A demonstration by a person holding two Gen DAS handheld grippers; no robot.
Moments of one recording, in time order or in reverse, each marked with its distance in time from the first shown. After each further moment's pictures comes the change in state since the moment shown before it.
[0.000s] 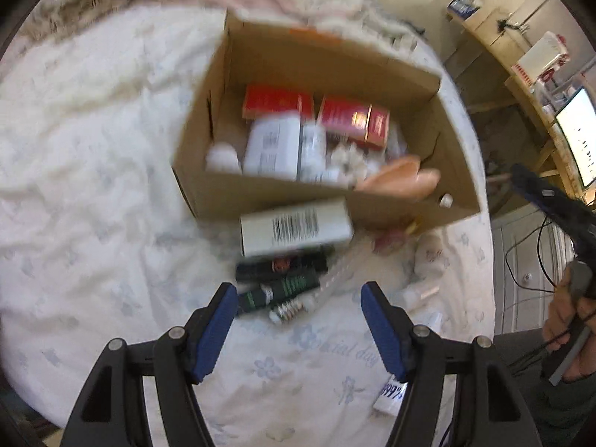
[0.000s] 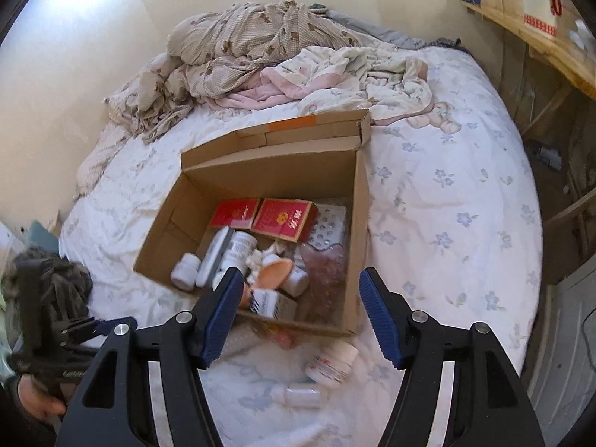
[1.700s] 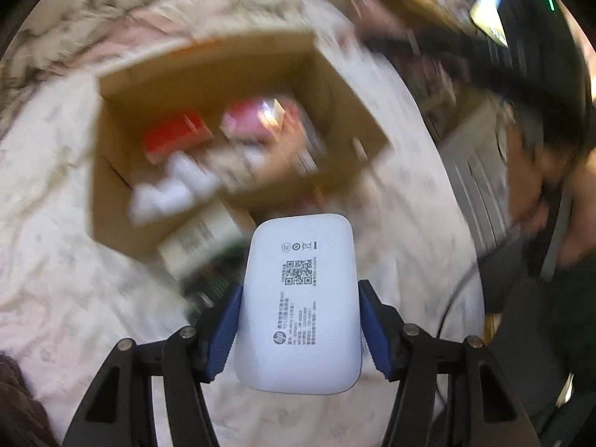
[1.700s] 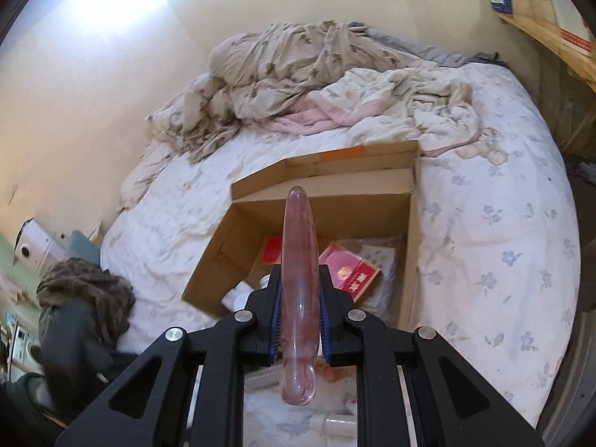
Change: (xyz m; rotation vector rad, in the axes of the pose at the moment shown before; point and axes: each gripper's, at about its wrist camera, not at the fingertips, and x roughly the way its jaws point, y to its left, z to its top) left arm -0.040 -0.074 0.005 0.377 -0.046 -0.012; right arm 0.013 0.005 0.034 0.036 -0.046 0.188
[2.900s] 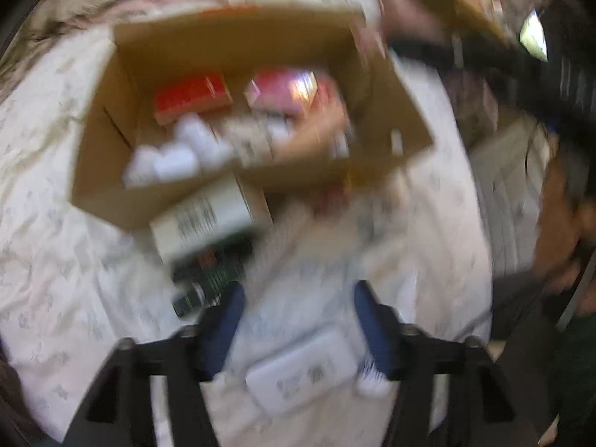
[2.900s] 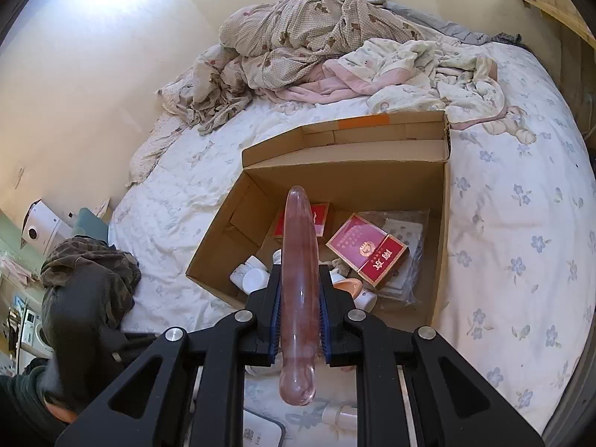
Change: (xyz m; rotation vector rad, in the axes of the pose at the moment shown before) left arm 0.058 -0.005 -0.027 -0.070 0.190 -0.019; right arm 0.028 0.012 -0.010 -0.048 0.099 0.063
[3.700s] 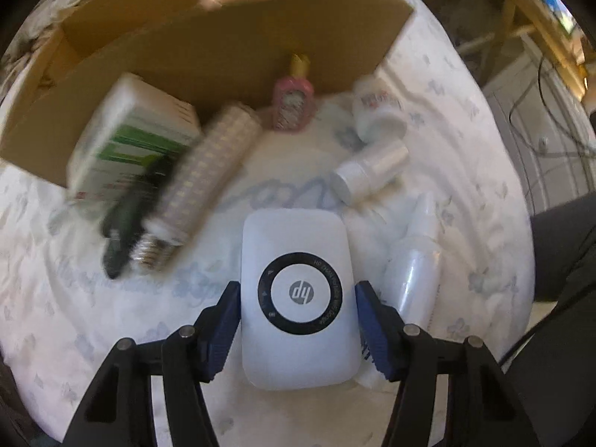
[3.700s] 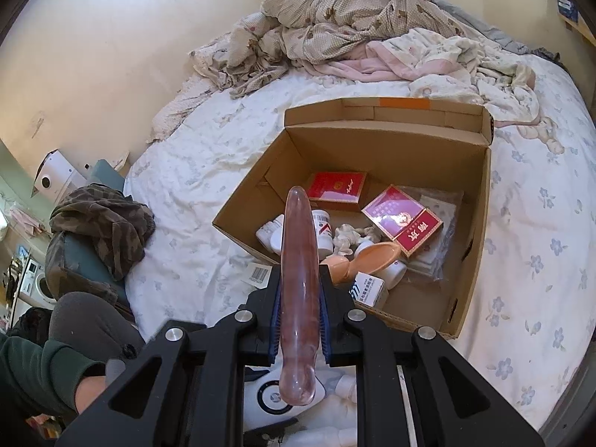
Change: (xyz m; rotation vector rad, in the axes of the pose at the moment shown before) left arm 0.038 -0.030 -0.030 0.037 -0.013 0.094; right arm 0.001 0.027 -0.025 -0.140 0.081 0.058
